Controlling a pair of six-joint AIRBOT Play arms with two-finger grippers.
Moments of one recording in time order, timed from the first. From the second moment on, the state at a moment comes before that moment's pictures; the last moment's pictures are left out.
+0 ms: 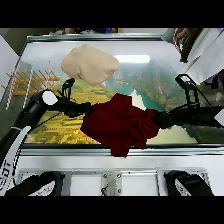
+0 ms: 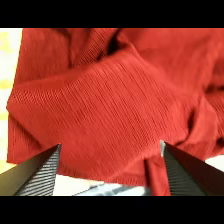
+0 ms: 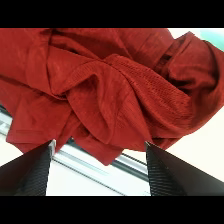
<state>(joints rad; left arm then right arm) -0.24 -1.24 1.01 1.11 -1.06 -1.61 0.13 -0.77 1.00 -1.20 1.33 1.41</state>
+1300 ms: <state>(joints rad) -0.37 -1.34 1.23 1.37 -1.15 -1.72 0.13 -1.27 1.11 -1.18 1.04 1.45</state>
